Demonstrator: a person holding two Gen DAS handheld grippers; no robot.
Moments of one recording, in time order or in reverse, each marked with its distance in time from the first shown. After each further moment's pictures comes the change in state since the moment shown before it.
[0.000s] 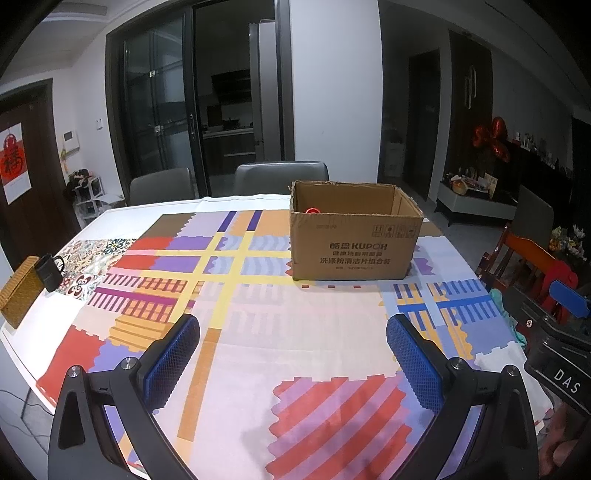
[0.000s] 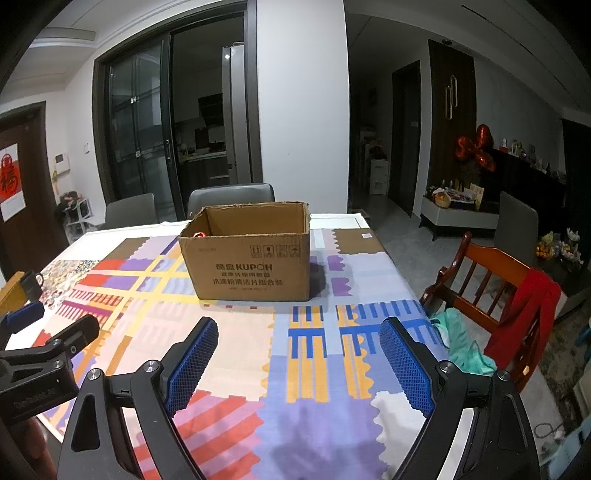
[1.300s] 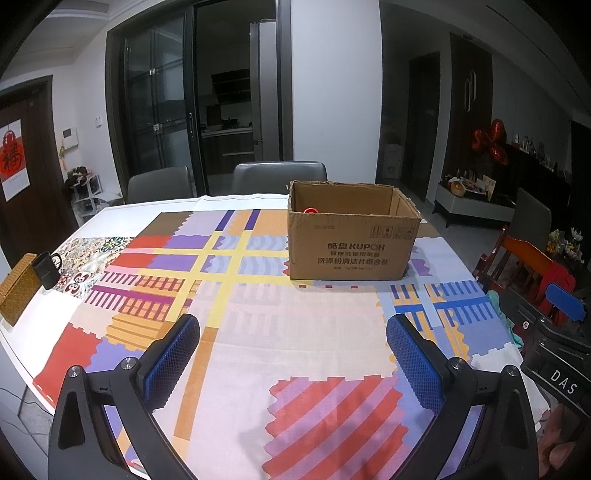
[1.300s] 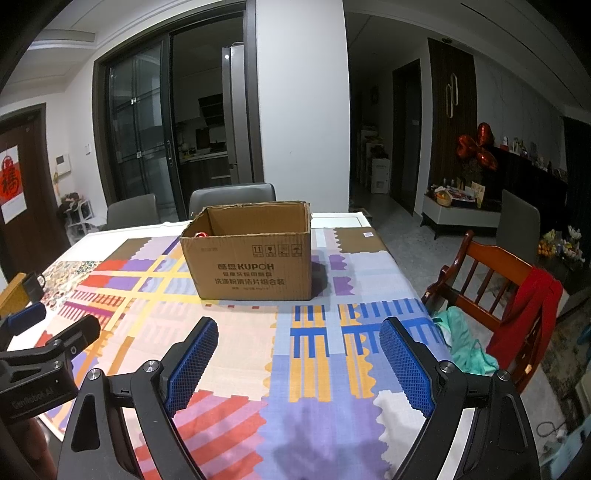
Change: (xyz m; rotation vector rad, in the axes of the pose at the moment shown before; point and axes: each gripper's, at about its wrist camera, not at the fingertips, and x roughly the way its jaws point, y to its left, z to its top) left arm -0.004 -0.002 0.003 -0.007 0.003 -0.011; right arm 0.000 0.004 -0.002 0.003 0.003 0.002
